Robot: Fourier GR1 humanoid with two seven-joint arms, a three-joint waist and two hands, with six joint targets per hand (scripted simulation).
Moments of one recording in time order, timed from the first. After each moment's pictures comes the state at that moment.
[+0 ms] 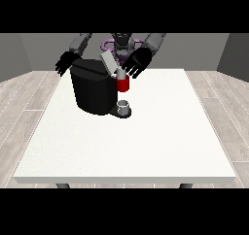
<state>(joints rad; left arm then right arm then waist) -1.16 0.41 0.10 -0.63 -0.64 -0.12 -0.12 -0.30 -0.04 -0.07 -1.36 -0.04 -0.14 -0.09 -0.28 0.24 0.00</state>
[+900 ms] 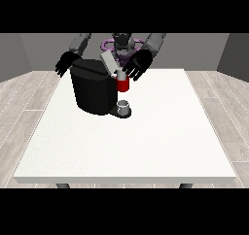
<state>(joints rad) -1.17 0.41 0.10 -0.62 -0.66 -0.14 -0.12 -0.32 -0.05 -0.07 -1.37 -0.04 -0.15 -0.06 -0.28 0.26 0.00</state>
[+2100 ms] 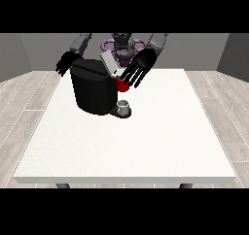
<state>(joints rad) -1.18 0.47 0.06 -0.60 -0.74 -0.19 -0.18 -0.33 -0.04 -0.05 -1.39 -0.02 -0.19 -0.05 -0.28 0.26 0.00</state>
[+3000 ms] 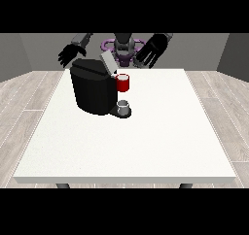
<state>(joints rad) -1.03 0.36 0.13 -0.64 -0.67 -0.22 -0.15 -0.17 -0.04 -0.07 -1.37 -0.07 -0.14 -0.10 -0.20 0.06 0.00</state>
